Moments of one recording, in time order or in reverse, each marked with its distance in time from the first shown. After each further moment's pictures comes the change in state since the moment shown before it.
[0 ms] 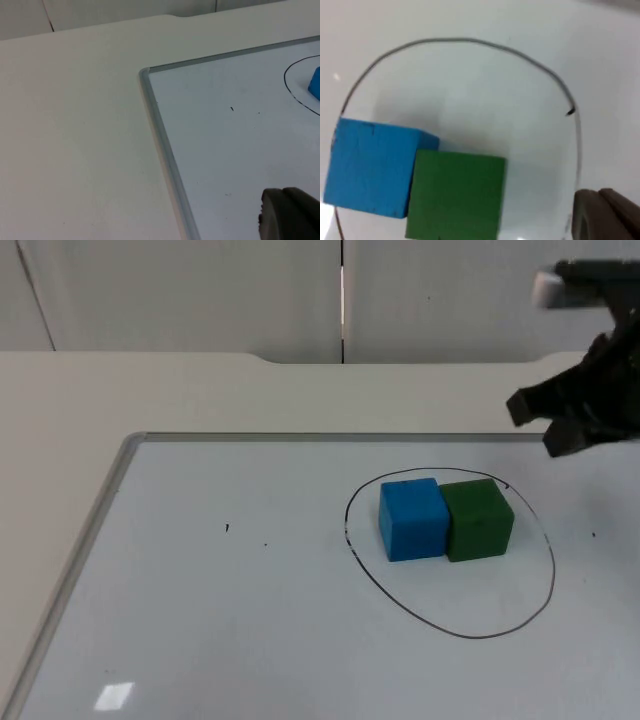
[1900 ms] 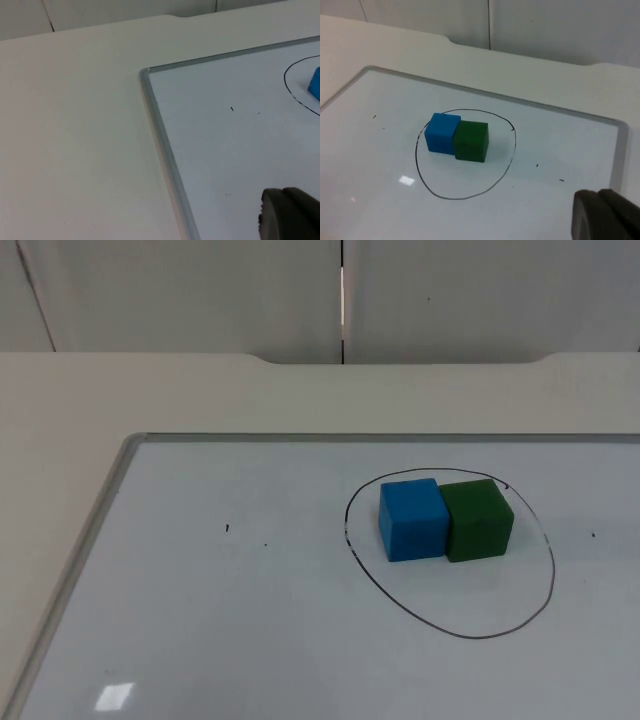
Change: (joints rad) right arm 0.000 -1.606 0.490 -0.068 0.521 0.000; left arm 0.000 0.000 0.000 0.000 0.000 -0.002
